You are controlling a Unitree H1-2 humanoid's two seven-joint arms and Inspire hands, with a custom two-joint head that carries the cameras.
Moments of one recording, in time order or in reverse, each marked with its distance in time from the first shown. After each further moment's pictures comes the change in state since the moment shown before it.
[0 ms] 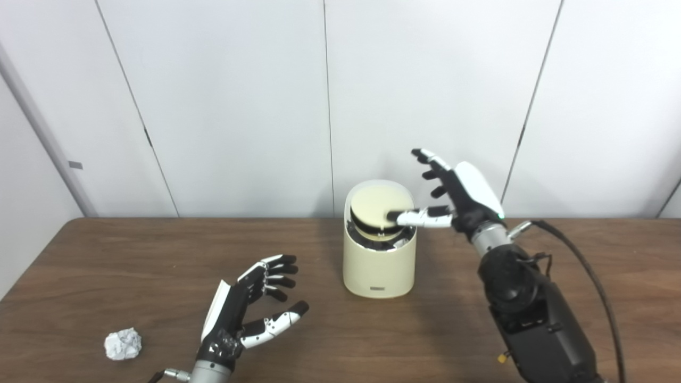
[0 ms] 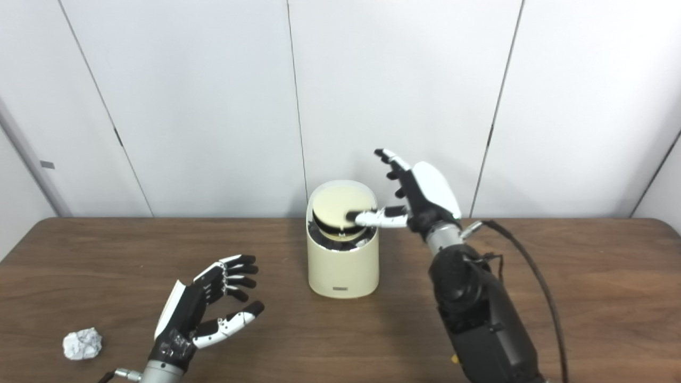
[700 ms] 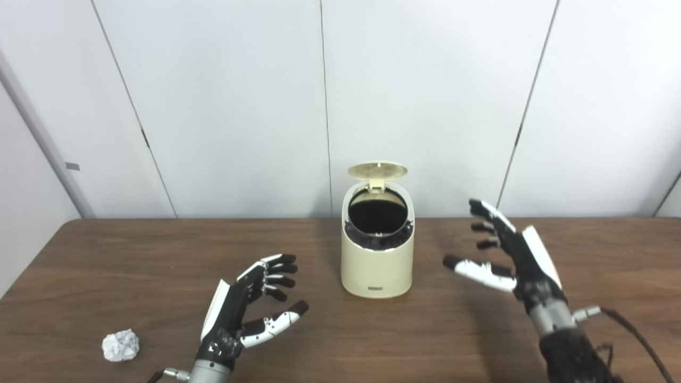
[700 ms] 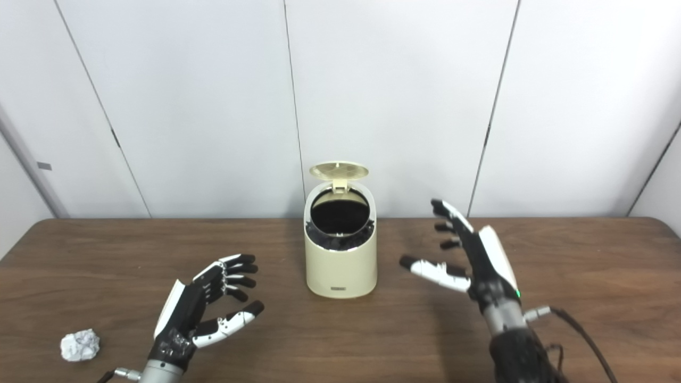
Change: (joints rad) left arm -0.002 0.000 0.003 0.000 -0.003 -0.001 0.001; right arm 0.340 -0.047 -0.117 -0.067 0.211 -0.238 -0.086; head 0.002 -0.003
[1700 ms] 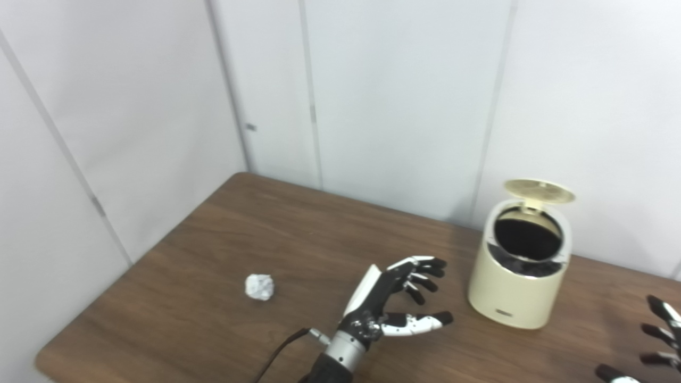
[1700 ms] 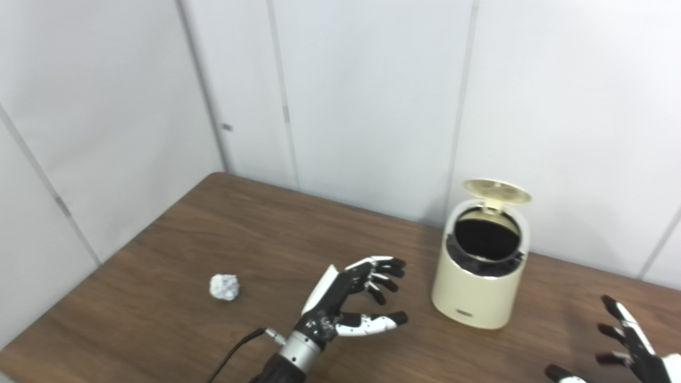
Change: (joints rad) left arm 0.002 -0.065 -0.032 -0.013 0.145 0.012 0.067; right arm 0.110 -0.063 0.012 -0.072 0.010 -0.009 0.084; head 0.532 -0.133
